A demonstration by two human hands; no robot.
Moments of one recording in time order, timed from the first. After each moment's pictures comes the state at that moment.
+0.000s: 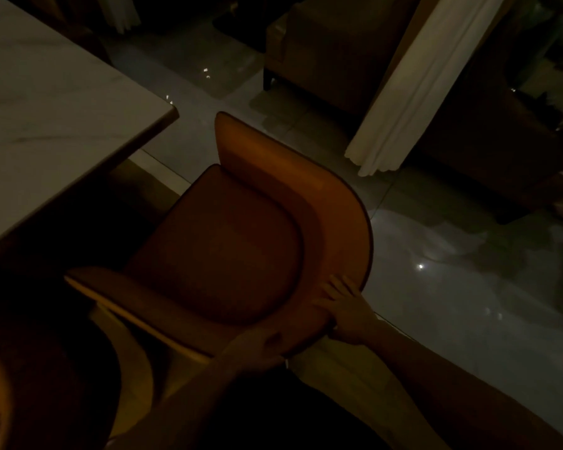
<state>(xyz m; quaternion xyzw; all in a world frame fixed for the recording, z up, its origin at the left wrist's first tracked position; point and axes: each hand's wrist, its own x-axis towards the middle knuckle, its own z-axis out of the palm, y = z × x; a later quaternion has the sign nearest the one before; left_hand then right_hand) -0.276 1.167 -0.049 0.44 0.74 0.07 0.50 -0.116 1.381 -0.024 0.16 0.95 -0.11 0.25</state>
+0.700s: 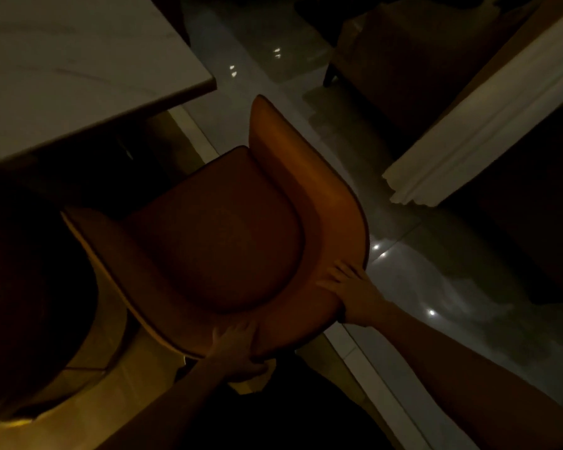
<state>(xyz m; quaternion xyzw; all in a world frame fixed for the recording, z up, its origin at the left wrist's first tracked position) -0.213 1.230 -0.070 0.34 0.81 0.05 0.47 -0.137 1.538 -0.031 -0.02 0.96 -0.06 0.27</state>
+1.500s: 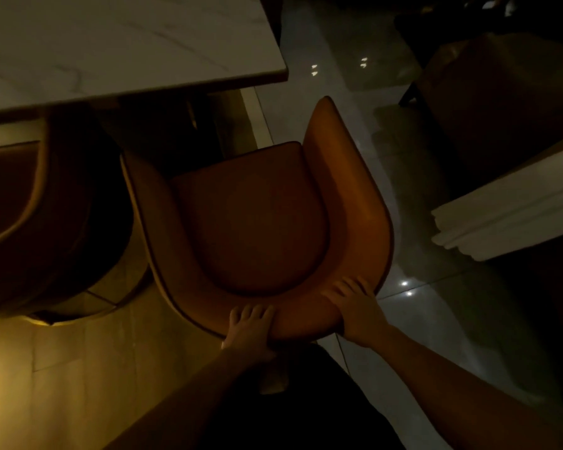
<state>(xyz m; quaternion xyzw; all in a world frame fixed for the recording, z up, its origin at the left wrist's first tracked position) -0.161 1.286 -0.055 0.23 0.90 0.07 0.37 -0.144 1.559 -0.045 -0.12 0.97 -0.05 0.22</state>
